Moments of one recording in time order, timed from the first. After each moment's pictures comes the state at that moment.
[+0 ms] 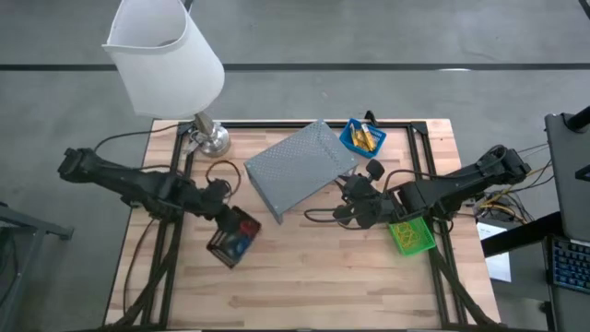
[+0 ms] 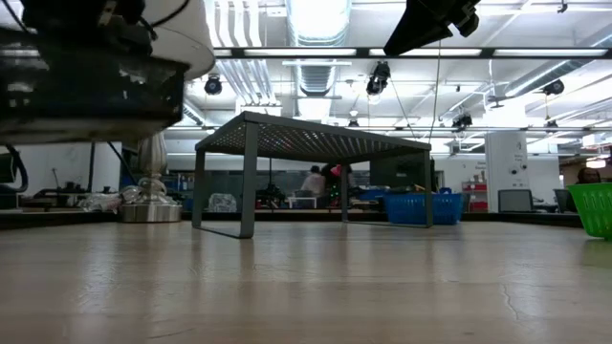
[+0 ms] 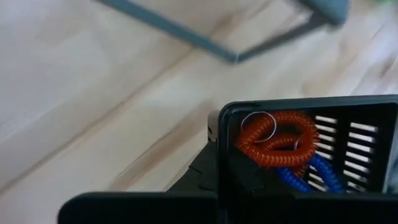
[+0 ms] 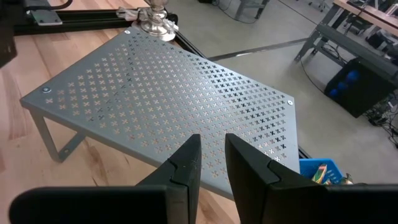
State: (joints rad) left arm -0.25 0.97 0.73 -0.79 -0.13 -1.16; right arm 0.32 1.35 1.08 -0.54 0.94 0.46
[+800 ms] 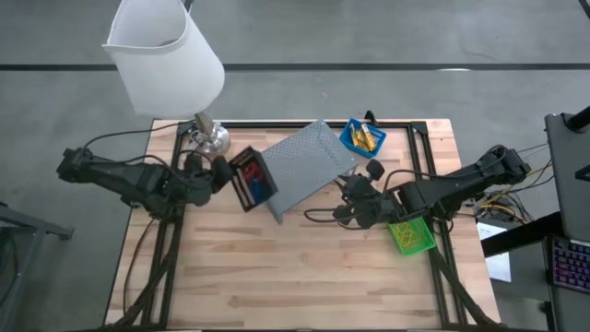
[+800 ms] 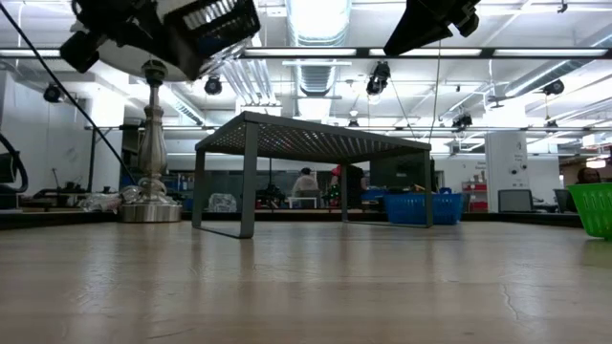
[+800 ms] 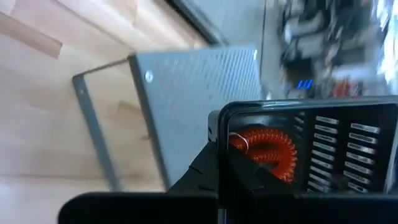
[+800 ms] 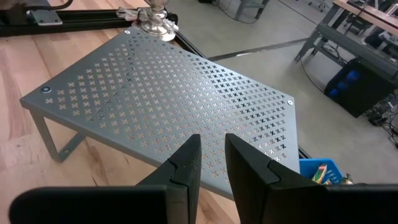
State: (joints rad) left arm -0.25 0.93 0.88 -0.79 -0.76 -1.95; right arm 0.32 1.35 1.08 -0.54 0.94 0.46
